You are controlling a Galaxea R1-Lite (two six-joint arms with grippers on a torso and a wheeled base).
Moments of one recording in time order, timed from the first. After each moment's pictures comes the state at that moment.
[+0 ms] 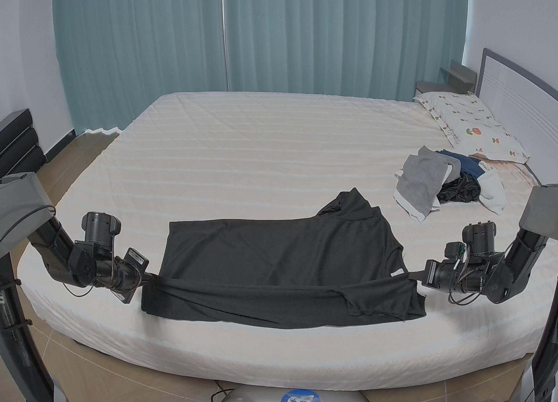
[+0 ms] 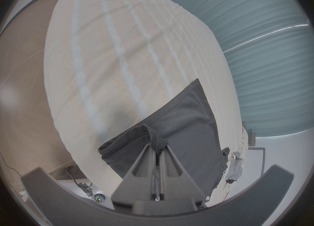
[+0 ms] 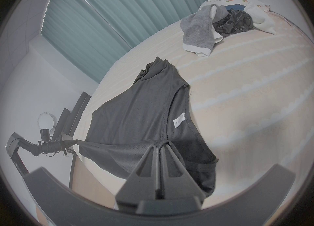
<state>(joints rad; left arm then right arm) 0.03 2.12 -0.75 -0.47 -0.17 -1.06 0.06 2.15 -0.55 -0.90 0.36 0.40</state>
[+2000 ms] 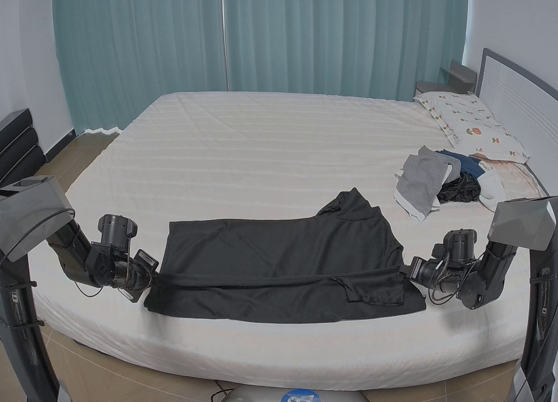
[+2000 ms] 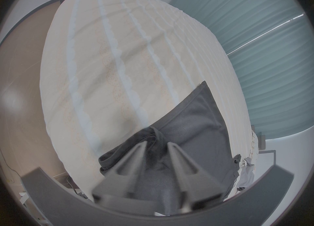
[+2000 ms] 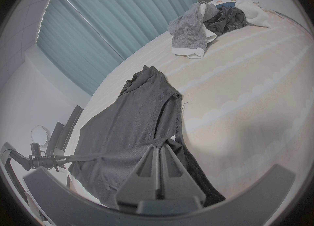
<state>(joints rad) -0.02 2.21 -0.83 -0.48 -0.03 -1.07 0.08 2.40 -0.69 -1.12 0.24 0.50</state>
